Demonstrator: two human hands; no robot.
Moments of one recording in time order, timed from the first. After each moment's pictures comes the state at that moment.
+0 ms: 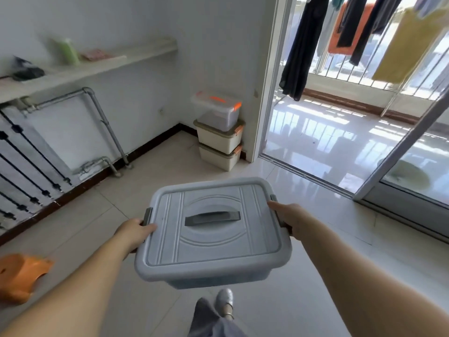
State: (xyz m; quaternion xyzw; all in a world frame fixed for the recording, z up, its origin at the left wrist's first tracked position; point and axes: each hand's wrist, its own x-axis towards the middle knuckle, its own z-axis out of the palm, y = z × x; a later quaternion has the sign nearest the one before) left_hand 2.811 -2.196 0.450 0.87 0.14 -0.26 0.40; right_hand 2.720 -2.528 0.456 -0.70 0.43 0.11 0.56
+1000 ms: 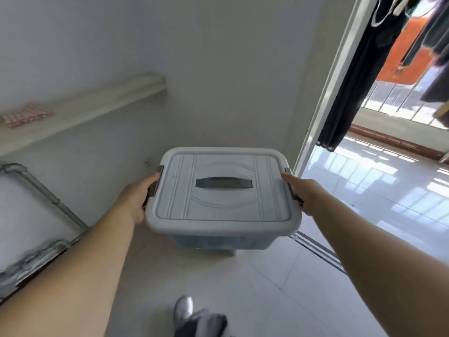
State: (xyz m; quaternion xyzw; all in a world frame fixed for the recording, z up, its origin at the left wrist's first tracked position) left_hand 3.477 -2.470 0.510 0.68 0.19 -0.17 0.69; right_hand 3.390 -2.811 0.502 -0.66 0.42 0.01 0.63
